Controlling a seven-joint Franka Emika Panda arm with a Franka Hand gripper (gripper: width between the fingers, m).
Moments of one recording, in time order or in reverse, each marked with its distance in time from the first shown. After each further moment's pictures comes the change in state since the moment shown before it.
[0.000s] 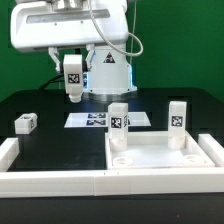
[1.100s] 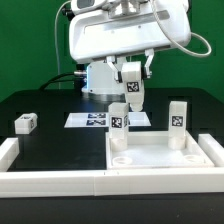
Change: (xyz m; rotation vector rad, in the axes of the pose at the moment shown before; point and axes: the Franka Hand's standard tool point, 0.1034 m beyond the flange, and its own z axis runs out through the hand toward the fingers) arm 0.020 -0.094 0.029 0.027 0.016 0.212
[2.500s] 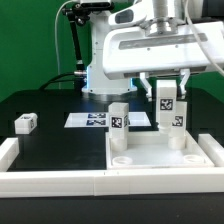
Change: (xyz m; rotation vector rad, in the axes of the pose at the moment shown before) arm 0.009 -0.060 0.040 -0.035 0.199 -0.116
